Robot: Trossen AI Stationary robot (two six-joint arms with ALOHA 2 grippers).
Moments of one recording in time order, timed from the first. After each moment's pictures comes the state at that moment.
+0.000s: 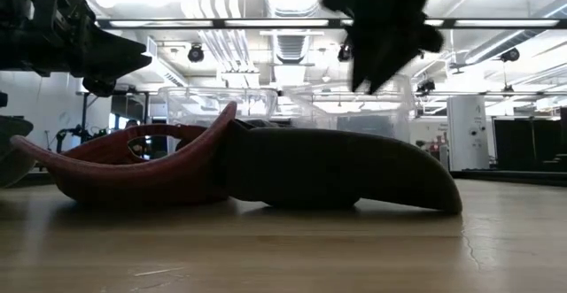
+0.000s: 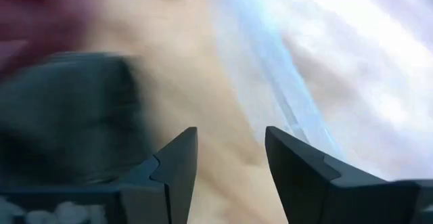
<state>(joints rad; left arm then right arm) 0.06 0.03 0.01 0.05 -0.16 -0.16 0.26 1.74 1.37 -1.02 0.53 1.09</state>
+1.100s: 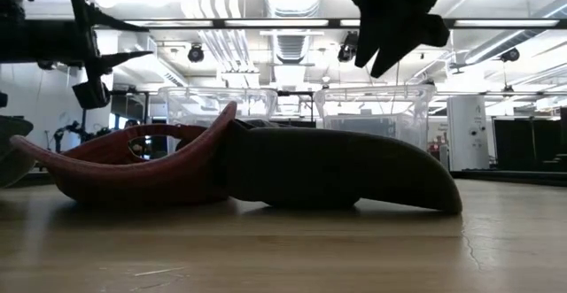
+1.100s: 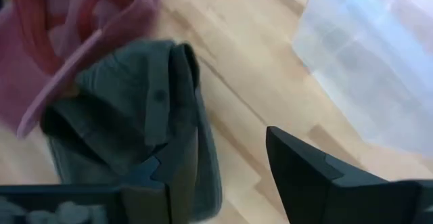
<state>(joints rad) 0.06 0.06 0.02 0.17 -0.29 -1.16 0.25 1.60 1.31 -0.89 0.34 1.00</state>
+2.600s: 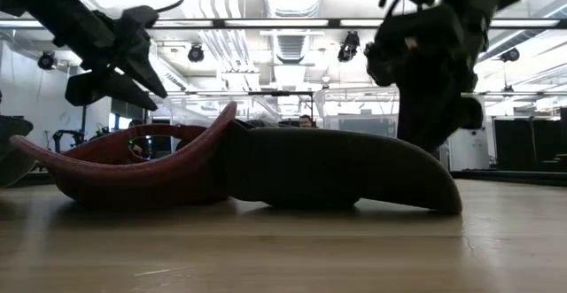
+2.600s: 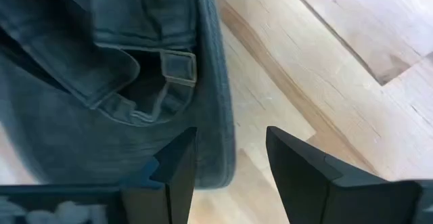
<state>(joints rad) -0.08 0.78 0.50 -0.42 -0.41 -1.03 0.24 1.59 0.88 -0.40 0.05 1.00</state>
